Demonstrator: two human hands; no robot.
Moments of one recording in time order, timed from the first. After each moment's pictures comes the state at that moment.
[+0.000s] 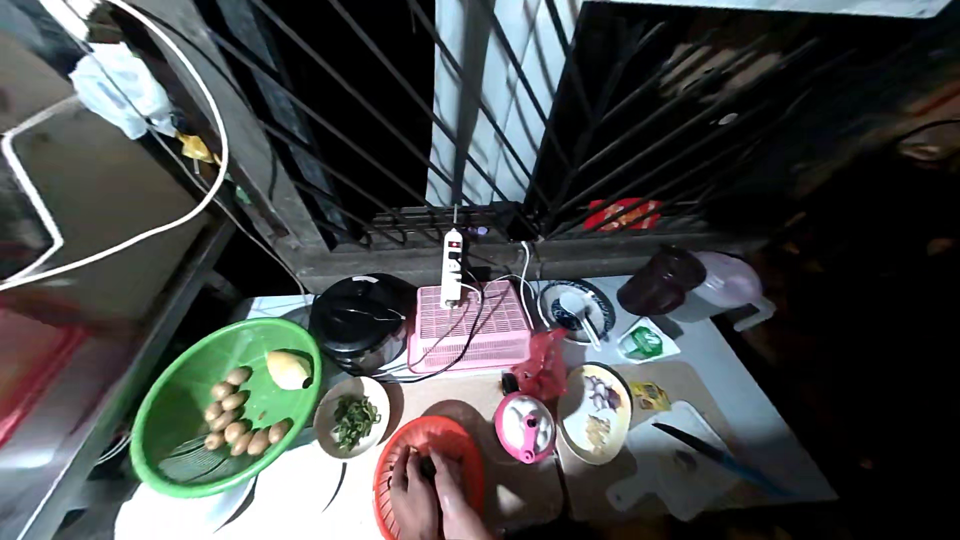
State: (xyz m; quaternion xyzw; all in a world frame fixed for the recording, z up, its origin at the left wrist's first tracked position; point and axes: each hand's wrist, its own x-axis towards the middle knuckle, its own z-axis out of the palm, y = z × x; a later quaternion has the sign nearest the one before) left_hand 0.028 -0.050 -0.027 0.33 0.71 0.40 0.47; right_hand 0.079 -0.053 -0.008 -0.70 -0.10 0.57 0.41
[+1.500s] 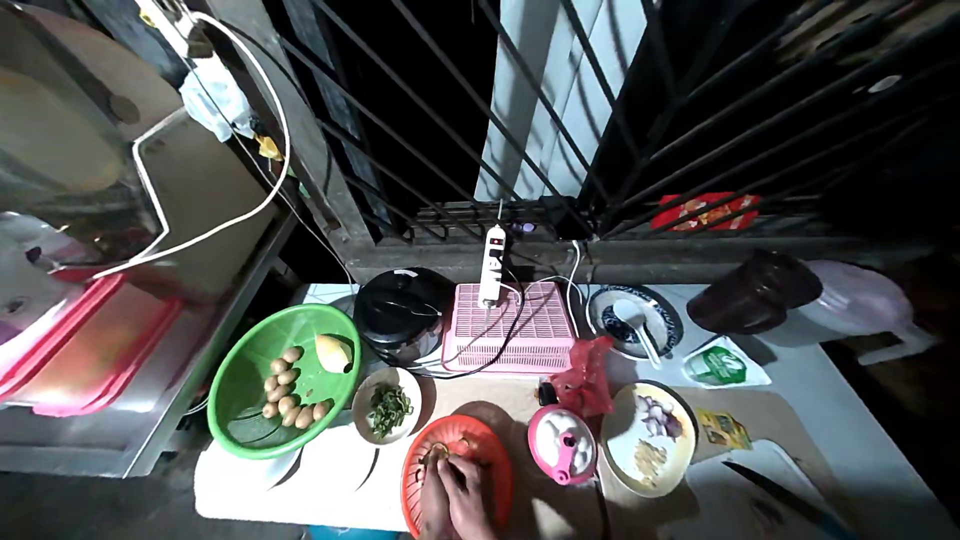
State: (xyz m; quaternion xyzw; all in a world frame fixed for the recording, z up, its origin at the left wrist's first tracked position) left_hand 0.035 -0.044 -0.011 0.06 0.57 0.49 0.66; right_hand 0.091 -0.062 -0.005 -0.67 -0.42 0.46 0.41
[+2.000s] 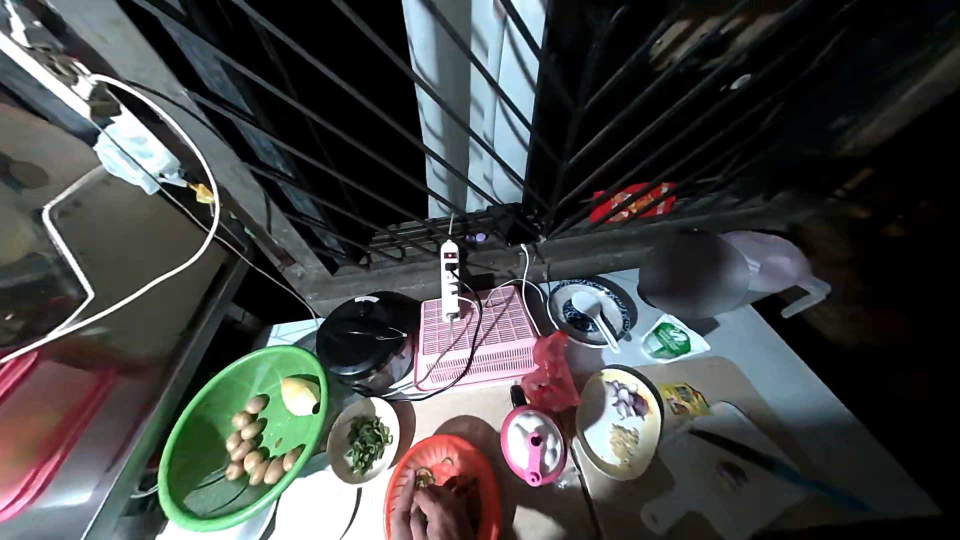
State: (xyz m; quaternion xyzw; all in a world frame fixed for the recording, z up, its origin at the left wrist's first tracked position) left_hand 0.017 -0.044 0.027 0.01 0.38 0.43 0.82; right_hand 0.120 -0.049 0.141 -0.64 -0.53 0.55 0.07
